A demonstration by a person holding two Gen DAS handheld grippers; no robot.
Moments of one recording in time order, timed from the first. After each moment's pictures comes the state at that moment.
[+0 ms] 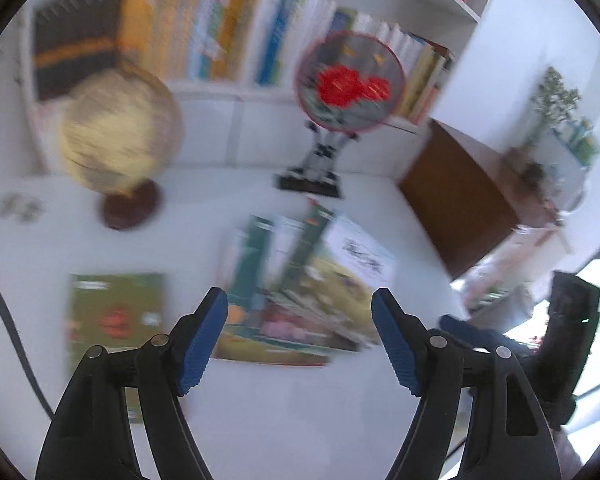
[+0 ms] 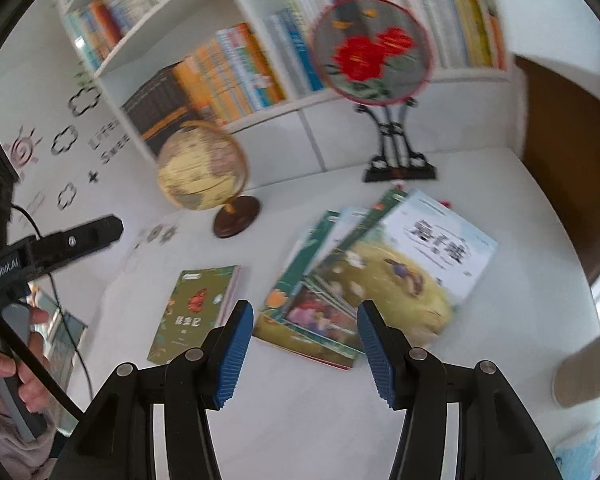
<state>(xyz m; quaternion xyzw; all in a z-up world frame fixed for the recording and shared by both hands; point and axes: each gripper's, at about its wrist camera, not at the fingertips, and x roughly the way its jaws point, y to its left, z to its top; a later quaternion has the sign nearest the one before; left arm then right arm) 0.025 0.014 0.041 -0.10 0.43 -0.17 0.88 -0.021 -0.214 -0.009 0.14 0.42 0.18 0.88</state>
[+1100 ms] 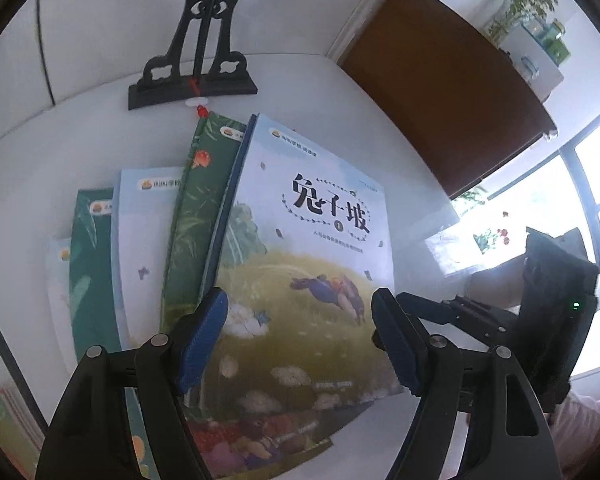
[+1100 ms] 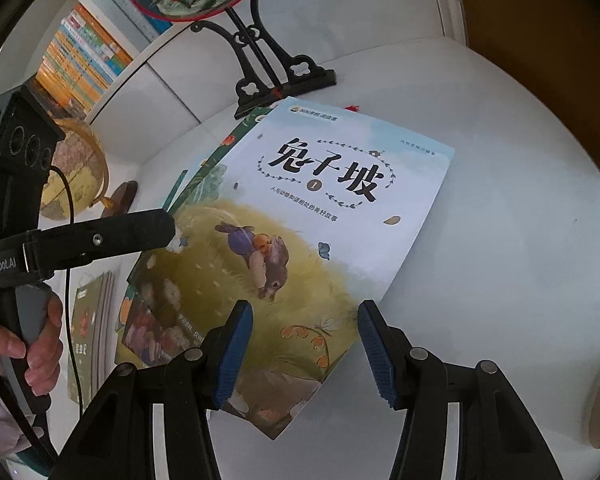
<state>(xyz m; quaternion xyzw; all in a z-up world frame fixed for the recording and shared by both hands) 0.174 -0.110 -0.119 -0.01 0.55 -0.34 0.76 0.075 -0.278 -0.166 0.19 0.50 0.10 0.84</state>
